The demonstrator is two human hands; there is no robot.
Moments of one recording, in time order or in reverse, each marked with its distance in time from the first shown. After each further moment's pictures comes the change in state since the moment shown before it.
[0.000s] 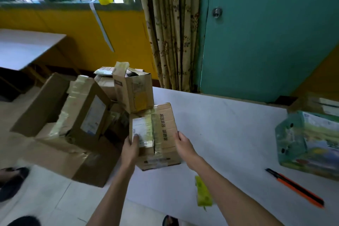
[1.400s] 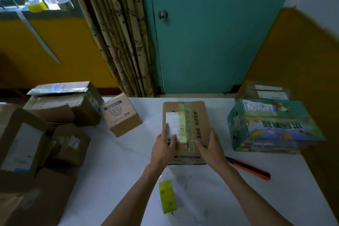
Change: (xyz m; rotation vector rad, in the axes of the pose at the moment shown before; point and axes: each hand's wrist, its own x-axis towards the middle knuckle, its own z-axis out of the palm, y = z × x) left_hand -0.080 0.033 0.216 0.583 -0.502 0.467; right_hand -0.060 0.065 -0.202 -0.235 0.509 -0.006
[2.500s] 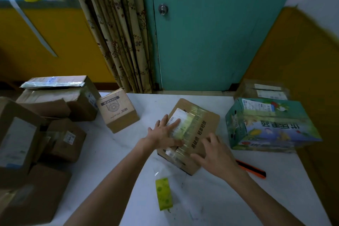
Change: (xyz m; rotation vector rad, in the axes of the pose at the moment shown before) left_hand 0.036 0.031 -0.041 0.619 -0.429 0.131; right_hand -0.025 -0.010 -0.030 -0.839 -0.092 -0.368
